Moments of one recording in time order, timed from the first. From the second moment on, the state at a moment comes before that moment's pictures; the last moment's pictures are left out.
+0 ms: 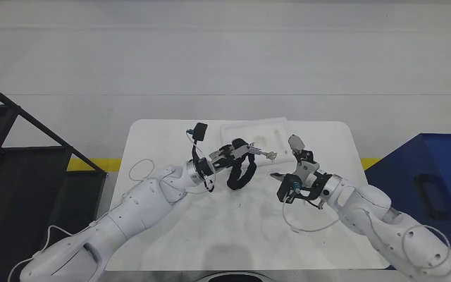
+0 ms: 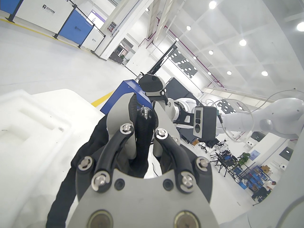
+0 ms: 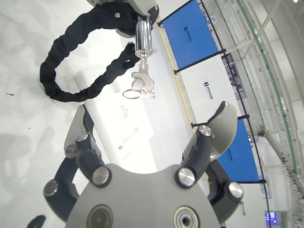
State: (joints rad) left arm 0.92 -1.03 -0.57 -1.24 0.06 -0.91 0.09; right arm -1.16 -0.71 0.81 -1.84 -1.80 -0.13 -0.15
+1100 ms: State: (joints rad) left arm 0.98 -1.09 -0.68 -1.24 -0.10 -0.86 -0.15; right arm -1.21 -0.77 0.86 -1.83 -2.08 -0.05 -0.30
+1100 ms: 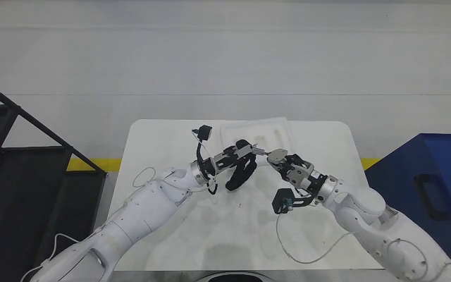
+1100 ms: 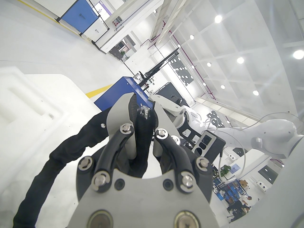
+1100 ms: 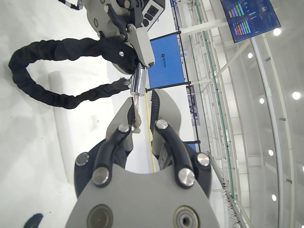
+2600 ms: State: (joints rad) left arm 1.05 -1.14 -0.80 -1.25 -0.10 -0.87 -0.27; right arm -1.27 -0.82 0.96 -1.78 -2.06 -0.07 -0.43
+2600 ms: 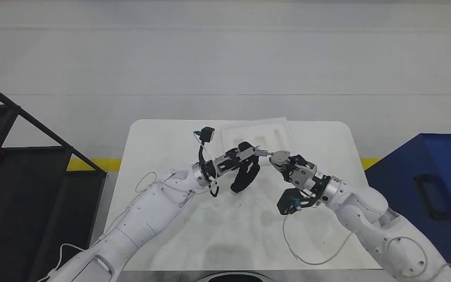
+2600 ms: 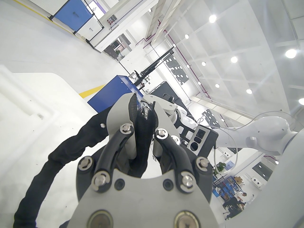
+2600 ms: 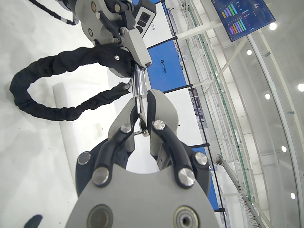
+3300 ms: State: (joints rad) left arm 1.08 -1.15 -0.86 -1.25 -0.03 -0.87 -0.32; right arm -1.29 -0.84 1.03 -1.75 -1.92 -0.18 -0.55
